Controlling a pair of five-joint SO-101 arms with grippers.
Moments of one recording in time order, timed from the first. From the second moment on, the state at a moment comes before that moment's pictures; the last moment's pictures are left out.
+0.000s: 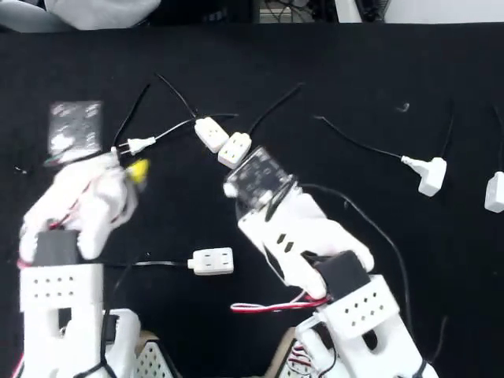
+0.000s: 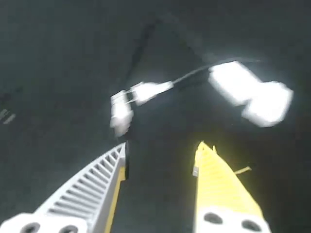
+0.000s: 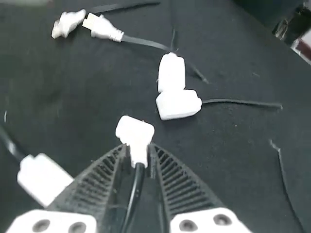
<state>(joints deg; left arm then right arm) -13.5 -60.5 50.9 59.0 -5.8 -27.8 -64.0 58.1 56.0 23.0</state>
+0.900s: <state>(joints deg) -24.2 -62.8 85.8 46.4 -19.8 -40.8 -30.2 25.5 92.3 65.3</state>
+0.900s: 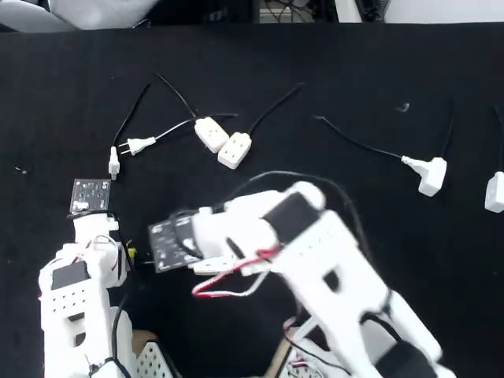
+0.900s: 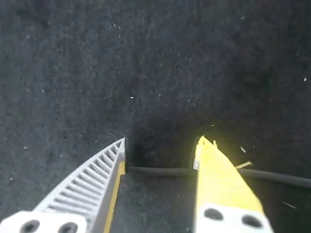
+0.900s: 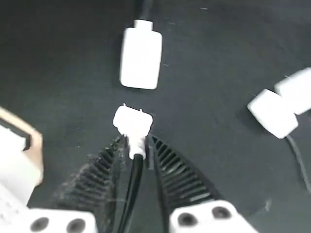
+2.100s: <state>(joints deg) -24.2 -62.8 85.8 46.3 -19.9 -43.0 -11.1 21.1 82.9 65.5</state>
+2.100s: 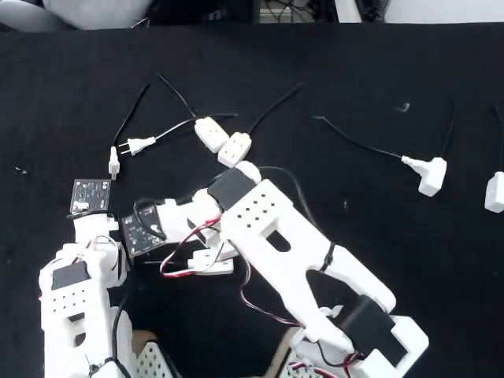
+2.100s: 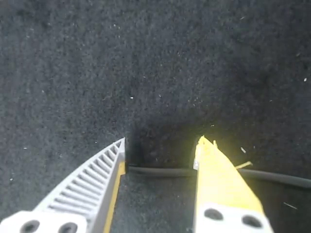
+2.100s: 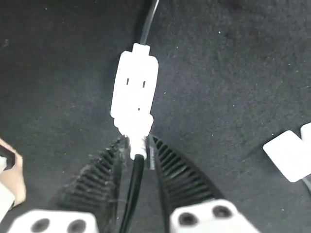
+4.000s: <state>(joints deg) -24.2 -62.8 85.8 46.3 -19.9 -42.6 -11.1 24.0 81.6 67.6</state>
